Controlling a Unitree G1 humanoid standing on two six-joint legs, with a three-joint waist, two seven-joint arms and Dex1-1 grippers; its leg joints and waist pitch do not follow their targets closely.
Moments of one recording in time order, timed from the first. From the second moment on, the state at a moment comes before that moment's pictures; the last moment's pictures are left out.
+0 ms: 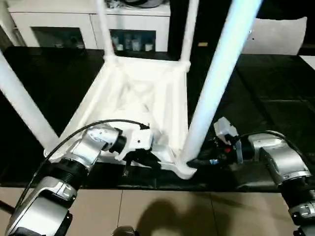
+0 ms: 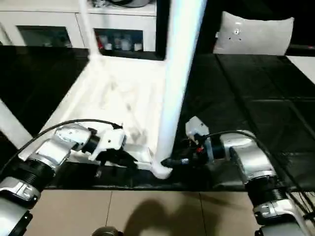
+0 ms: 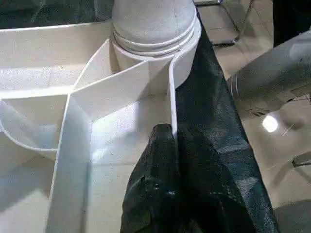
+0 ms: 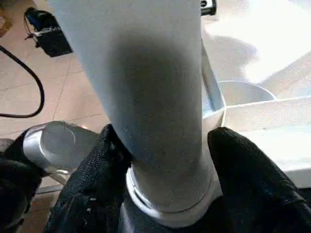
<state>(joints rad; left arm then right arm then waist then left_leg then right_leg) -0.63 0.39 -0.39 0.61 0.04 -0.12 -1.42 -0.46 -0.50 0.20 0.41 0.24 0.20 1.45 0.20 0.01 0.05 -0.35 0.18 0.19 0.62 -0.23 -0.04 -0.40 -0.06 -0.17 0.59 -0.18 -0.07</state>
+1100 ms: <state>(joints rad) -0.68 0.11 -0.25 0.66 0.11 0.25 -0.79 -0.57 -0.11 -0.04 0.57 0.15 0.28 0.46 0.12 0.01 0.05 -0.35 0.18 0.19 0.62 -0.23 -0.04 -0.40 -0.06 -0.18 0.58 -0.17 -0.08</state>
